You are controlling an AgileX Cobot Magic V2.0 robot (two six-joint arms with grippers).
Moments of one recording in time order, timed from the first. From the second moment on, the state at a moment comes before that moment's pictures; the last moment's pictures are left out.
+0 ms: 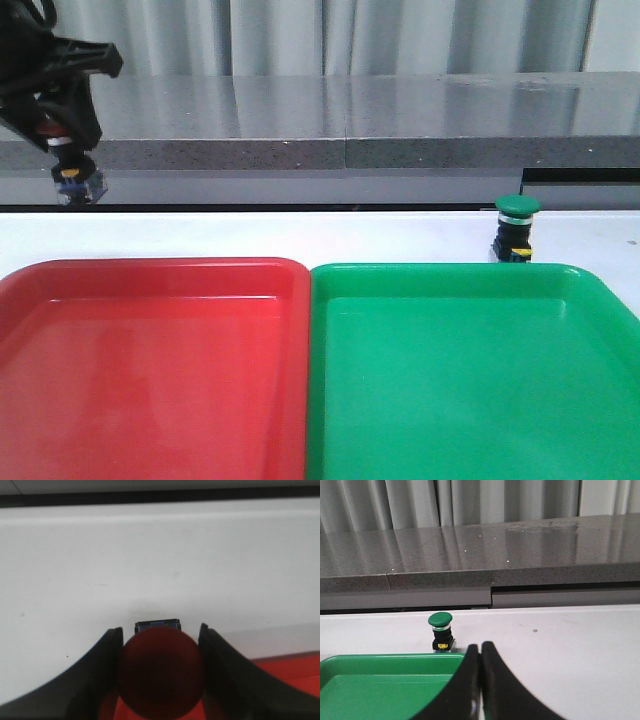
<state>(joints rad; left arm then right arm) -0.18 1.73 -1.37 -0.07 0.67 -0.04 0.01 -0.01 0.03 -0.01 0.05 0.10</state>
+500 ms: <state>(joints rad) -0.32 1.53 -1.10 -0.07 0.63 -0.16 0.01 -0.01 0.03 -0.01 0.05 0.10</state>
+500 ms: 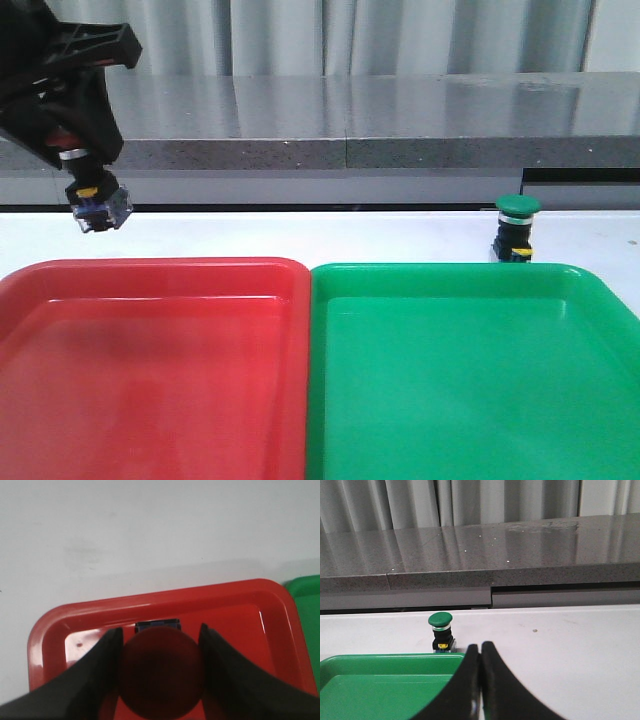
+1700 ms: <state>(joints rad) -0.40 1.62 -0.92 -0.09 0.45 -0.24 0.01 -0.01 0.03 -0.01 0.05 0.10</state>
